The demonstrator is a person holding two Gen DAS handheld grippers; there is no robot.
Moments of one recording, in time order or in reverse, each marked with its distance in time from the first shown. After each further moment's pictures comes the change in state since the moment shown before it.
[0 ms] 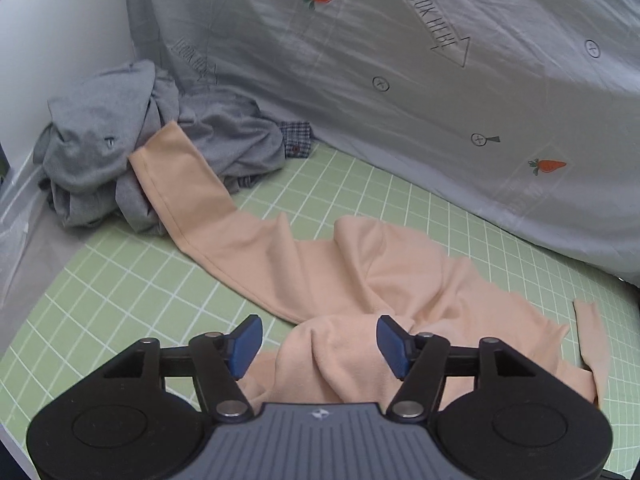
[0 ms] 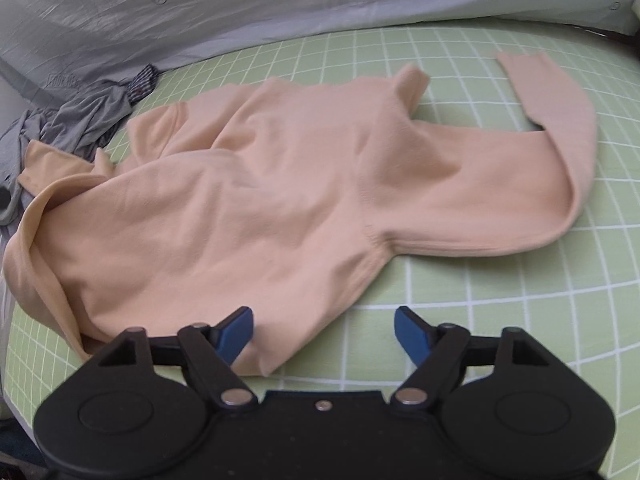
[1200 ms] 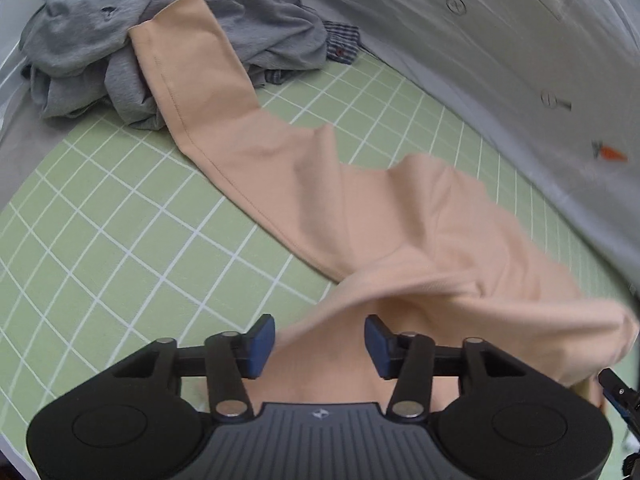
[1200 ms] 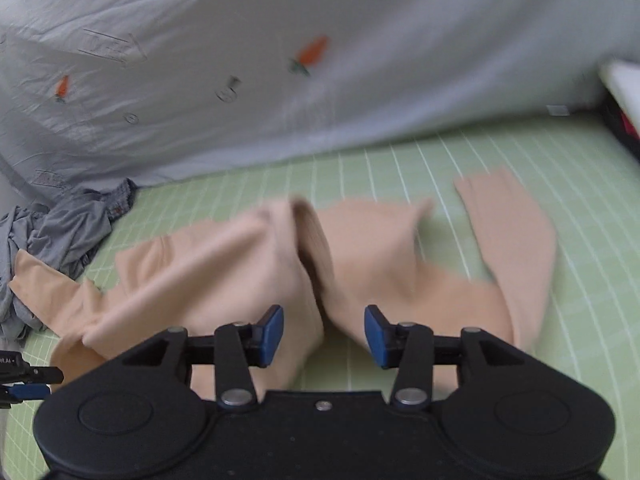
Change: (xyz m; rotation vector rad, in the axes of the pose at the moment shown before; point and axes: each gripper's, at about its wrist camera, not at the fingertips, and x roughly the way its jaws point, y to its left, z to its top) left arm 0.083 0.044 -0.012 -0.134 0.298 -0.008; right arm -0.032 -0.055 0.061 0.092 -0.250 -0.071
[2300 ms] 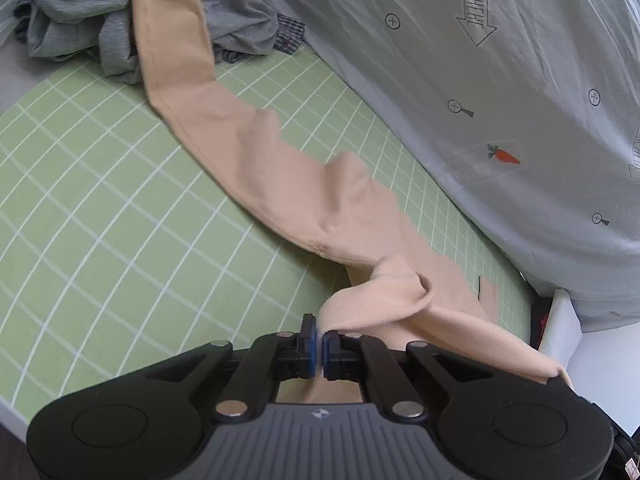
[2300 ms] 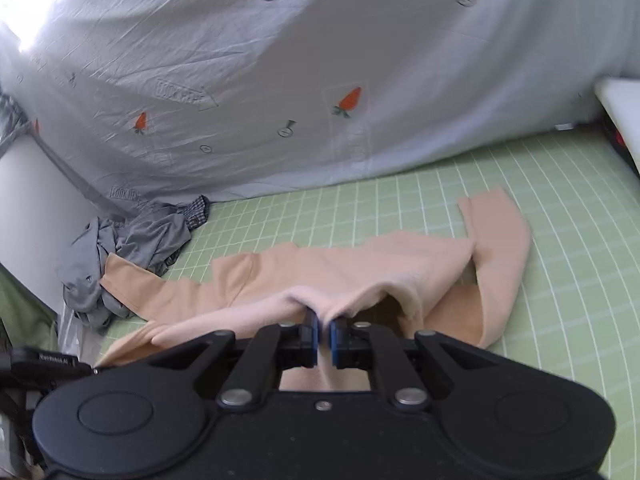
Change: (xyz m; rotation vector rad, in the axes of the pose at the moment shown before) left arm -0.078 0.035 -0.046 -0.142 0.044 -0.342; right arm -0.134 -0.010 0.005 -0.009 -0.029 0.164
